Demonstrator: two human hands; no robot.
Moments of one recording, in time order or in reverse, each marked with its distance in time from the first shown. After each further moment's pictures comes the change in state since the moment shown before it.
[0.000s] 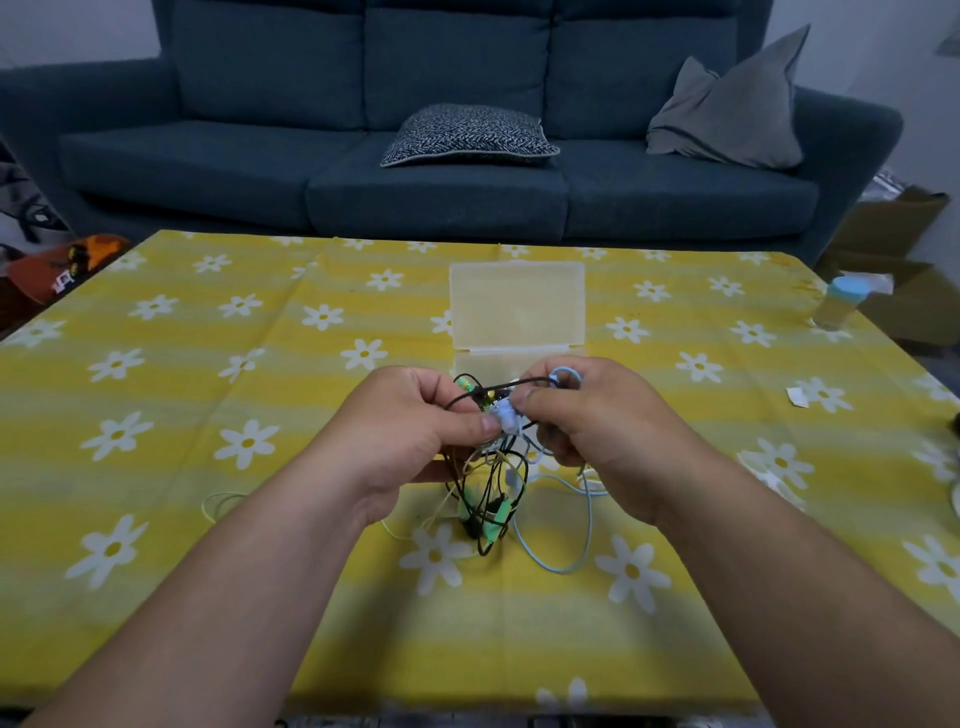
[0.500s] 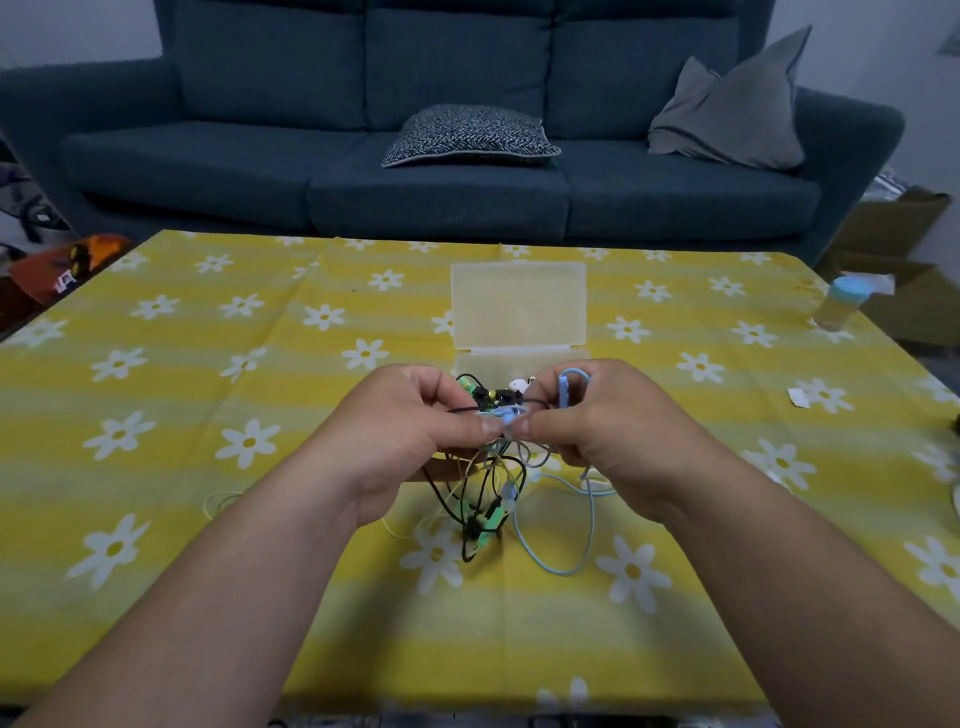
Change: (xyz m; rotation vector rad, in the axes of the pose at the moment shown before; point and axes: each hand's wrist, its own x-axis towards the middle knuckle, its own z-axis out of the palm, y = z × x) left_hand -0.001 0.000 -0.004 -0.019 -0.047 0.013; right_hand -0.002 -0.001 -0.005 -0.071 -0.024 -0.034
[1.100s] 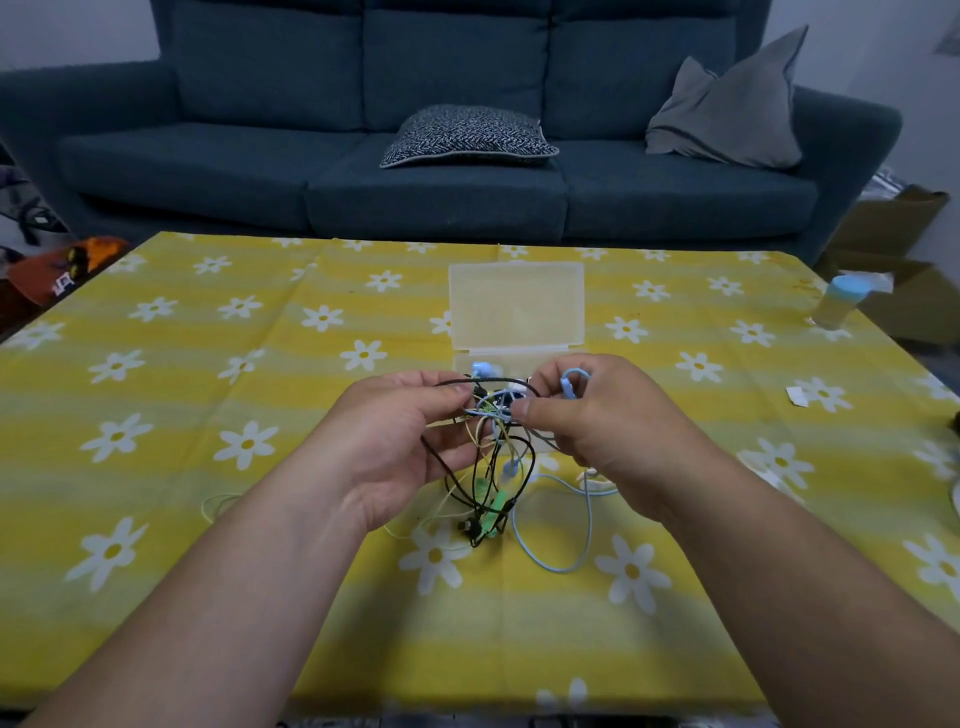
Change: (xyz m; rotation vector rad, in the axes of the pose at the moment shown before) left_hand 0.000 0.005 0.007 -0.400 0.091 -0.128; right_hand 0.003 0.003 -0.001 -0.046 0.075 -0.026
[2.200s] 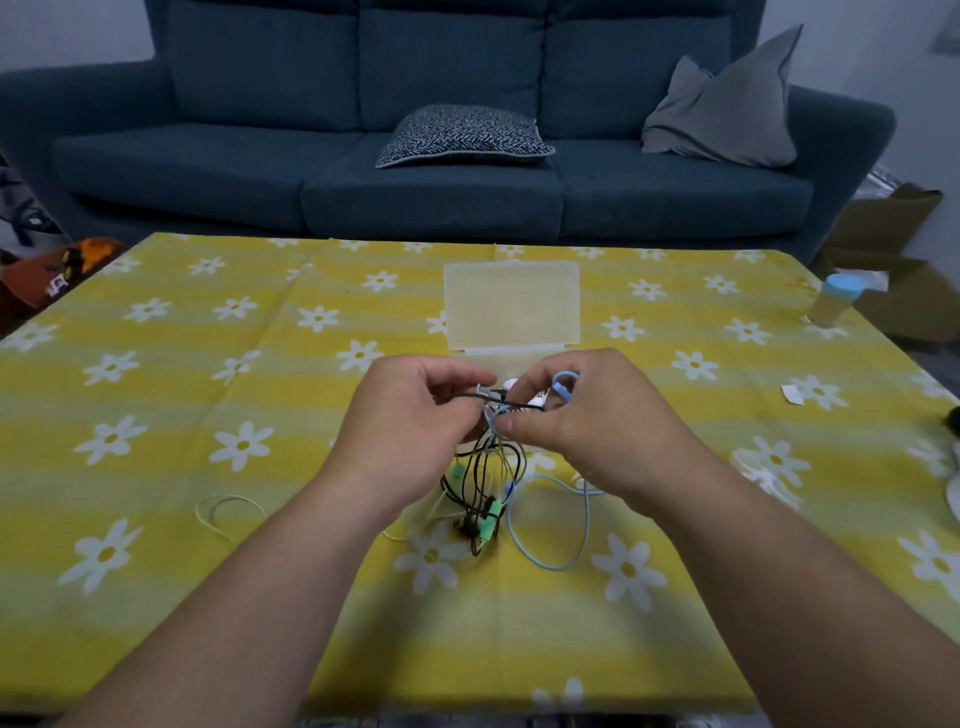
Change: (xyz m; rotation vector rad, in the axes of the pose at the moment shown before) left_hand 0.004 -0.012 0.004 0.546 0.085 0.430; right_hand -0.004 -0.005 -0.001 -0.234 0.037 -0.050
